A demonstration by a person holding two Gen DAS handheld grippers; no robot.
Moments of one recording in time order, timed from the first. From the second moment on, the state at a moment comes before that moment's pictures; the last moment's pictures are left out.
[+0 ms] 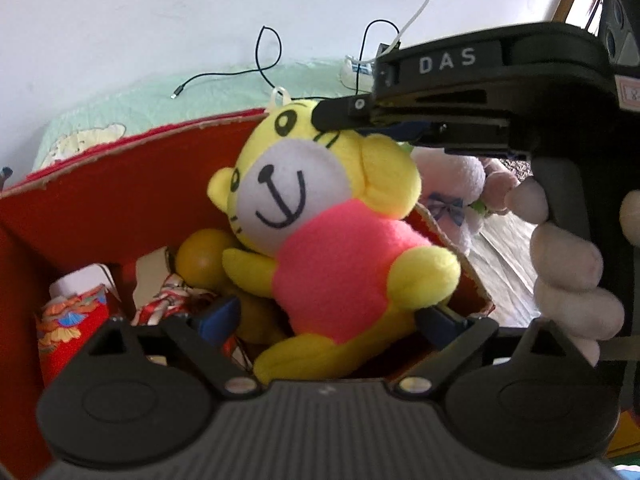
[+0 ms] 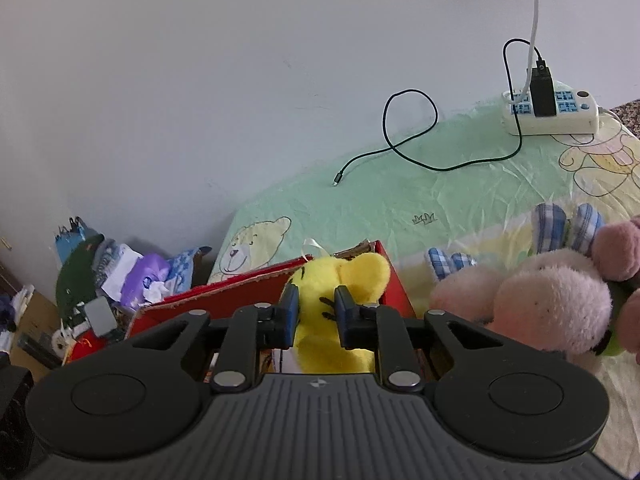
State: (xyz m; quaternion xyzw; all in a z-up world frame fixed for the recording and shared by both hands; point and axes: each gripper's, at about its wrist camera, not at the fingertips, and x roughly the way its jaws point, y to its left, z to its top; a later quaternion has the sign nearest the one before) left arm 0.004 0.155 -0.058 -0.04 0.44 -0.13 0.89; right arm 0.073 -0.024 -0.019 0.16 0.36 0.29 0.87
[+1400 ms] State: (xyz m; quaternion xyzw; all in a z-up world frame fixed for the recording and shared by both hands) left arm -0.034 0.099 -0.006 0.01 0.42 0.01 0.91; right arm 0.020 -0.107 -0.031 0.21 0.38 0.36 0.83
